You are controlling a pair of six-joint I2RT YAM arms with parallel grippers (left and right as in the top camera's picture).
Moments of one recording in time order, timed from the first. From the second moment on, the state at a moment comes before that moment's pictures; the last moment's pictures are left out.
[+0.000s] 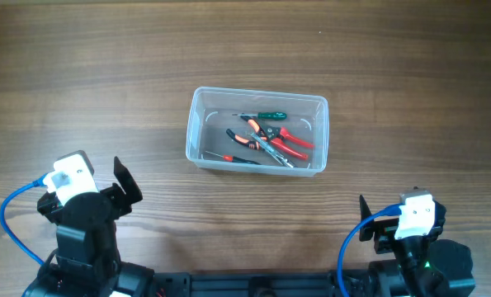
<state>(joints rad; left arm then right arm) -0.28 0.49 0.82 -0.91 -0.58 -0.34 0.08 0.02 0.54 -0.96 0.00 -0.13</state>
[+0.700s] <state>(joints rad) -0.28 0.49 0.82 -0.91 -0.58 -0.34 0.08 0.01 0.01 0.07 -0.08 -0.23</state>
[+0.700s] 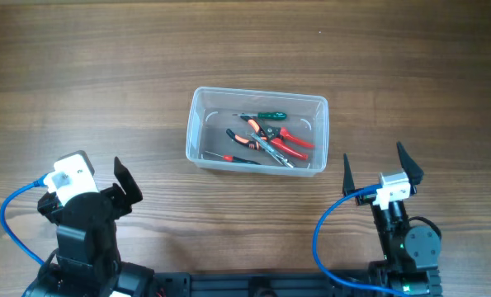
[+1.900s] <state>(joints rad) -0.23 0.45 0.82 -1.03 -0.46 -0.35 0.08 0.01 0.01 0.00 0.00 -0.10</state>
